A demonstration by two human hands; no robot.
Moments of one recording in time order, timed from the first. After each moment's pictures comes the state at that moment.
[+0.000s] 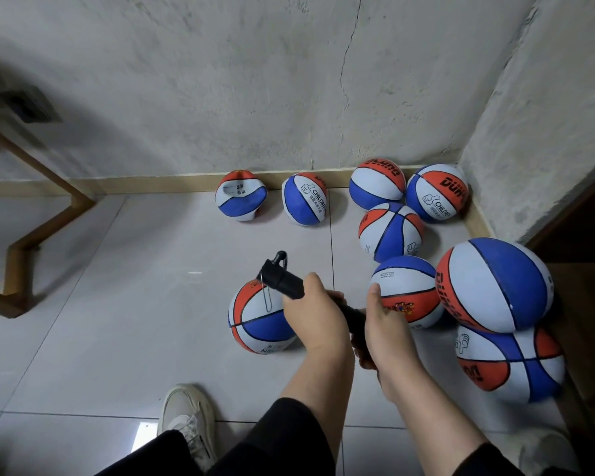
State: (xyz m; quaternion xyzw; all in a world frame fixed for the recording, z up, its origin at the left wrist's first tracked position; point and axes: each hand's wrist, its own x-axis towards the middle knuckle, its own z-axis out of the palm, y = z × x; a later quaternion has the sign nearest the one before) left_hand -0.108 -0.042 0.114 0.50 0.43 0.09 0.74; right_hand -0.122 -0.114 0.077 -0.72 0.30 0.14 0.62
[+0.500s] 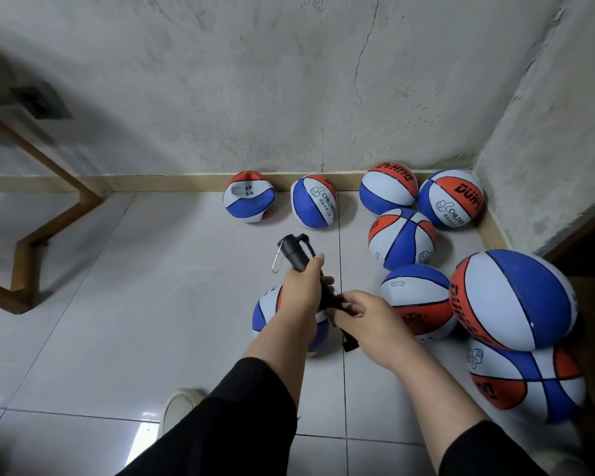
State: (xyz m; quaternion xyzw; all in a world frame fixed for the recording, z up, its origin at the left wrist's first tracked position) left_hand -0.046 0.015 0.086 0.59 0.35 -0.08 0.72; right_hand -0.085 -0.115 0.068 -0.82 0.02 0.21 0.53
